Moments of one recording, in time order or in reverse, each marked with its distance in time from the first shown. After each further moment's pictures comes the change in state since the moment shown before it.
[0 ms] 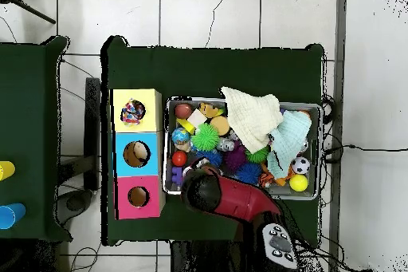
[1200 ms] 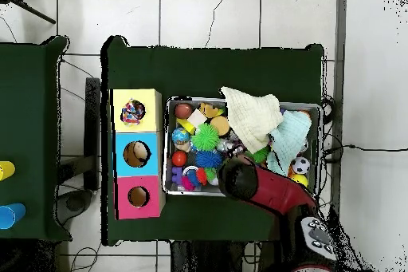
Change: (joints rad) arm -0.123 0.090 -0.052 -0.133 -0.050 -0.051 0.000
